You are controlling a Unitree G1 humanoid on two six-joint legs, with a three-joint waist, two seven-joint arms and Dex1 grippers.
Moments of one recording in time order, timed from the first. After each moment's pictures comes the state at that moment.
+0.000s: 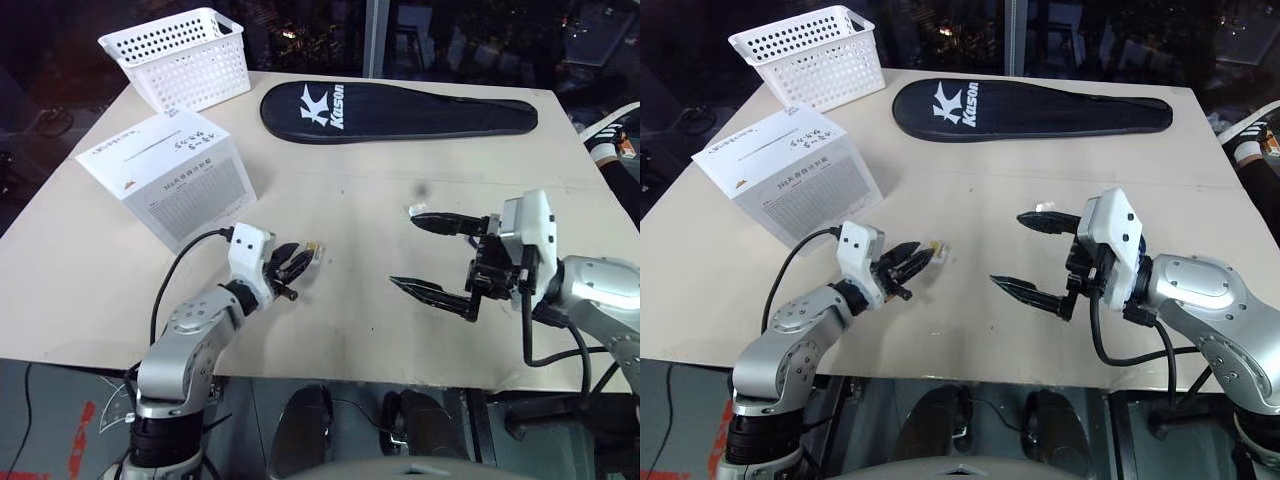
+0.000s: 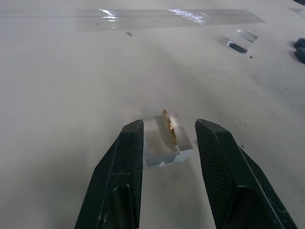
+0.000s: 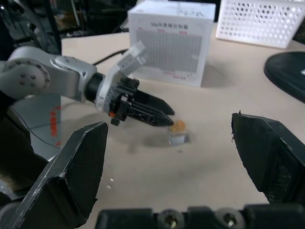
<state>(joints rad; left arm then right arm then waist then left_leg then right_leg) -0.11 0.36 0.11 -0.43 -0.36 0.71 -0.50 -0.25 -0.76 -0.06 -0.77 0.80 0.71 0.65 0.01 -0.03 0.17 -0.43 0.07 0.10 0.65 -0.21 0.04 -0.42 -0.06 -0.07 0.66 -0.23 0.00</state>
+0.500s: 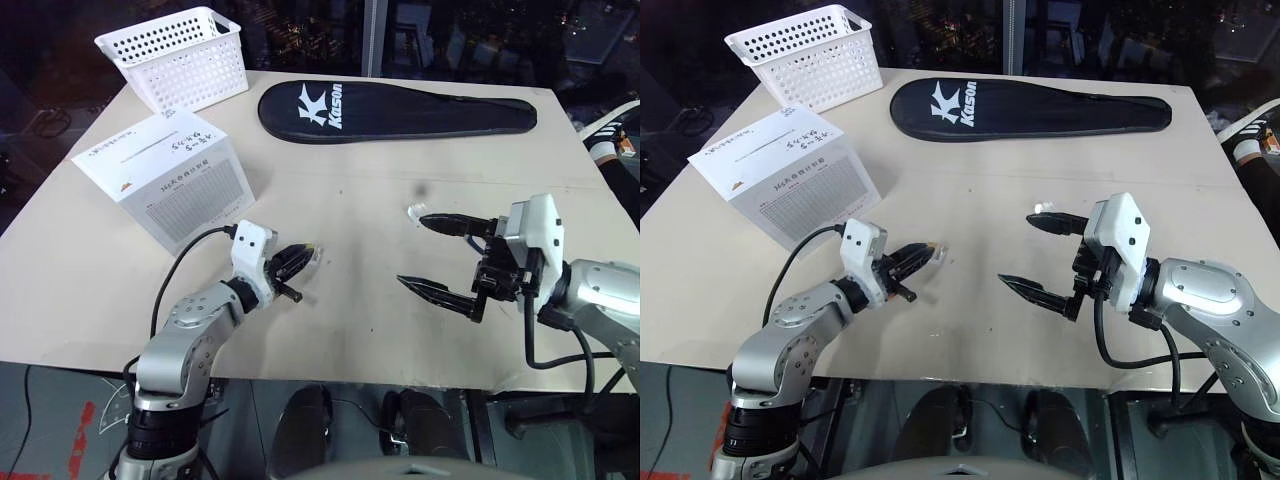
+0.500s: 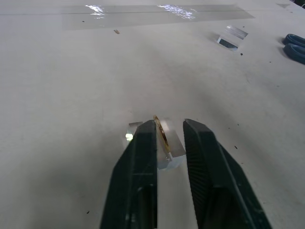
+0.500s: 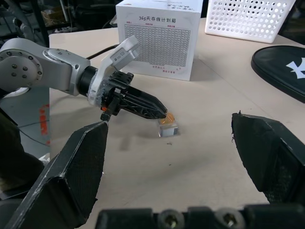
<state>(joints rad) -0.13 0.39 0.10 -0.41 -0.39 0.71 -0.52 -0.22 -0.77 -0.08 -0.78 0.79 0.69 0.63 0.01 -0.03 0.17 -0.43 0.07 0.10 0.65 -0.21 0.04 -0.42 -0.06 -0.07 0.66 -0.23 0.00</state>
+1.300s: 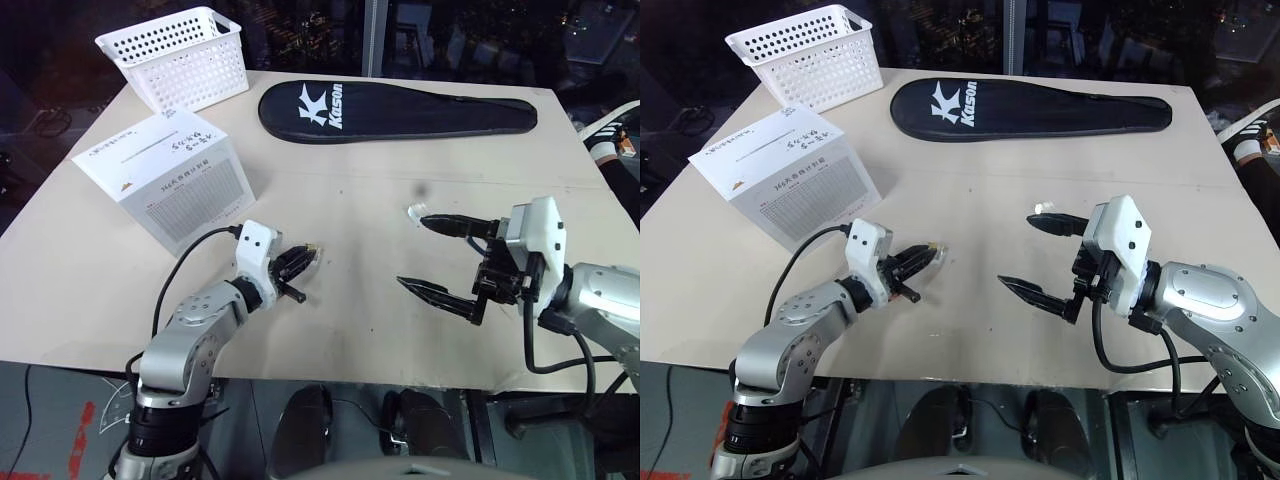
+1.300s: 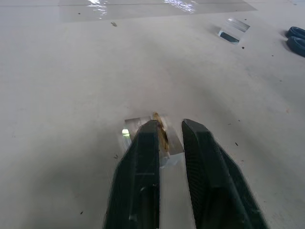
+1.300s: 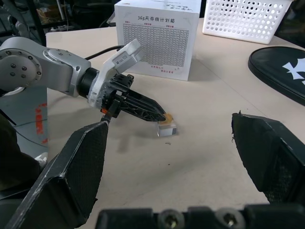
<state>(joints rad) -0.14 0.40 0.08 -0.41 -0.40 0.74 -0.48 -0.21 -0.78 -0.08 -0.81 0.80 0.70 0.61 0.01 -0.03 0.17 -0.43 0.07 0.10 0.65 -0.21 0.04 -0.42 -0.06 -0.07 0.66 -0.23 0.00</state>
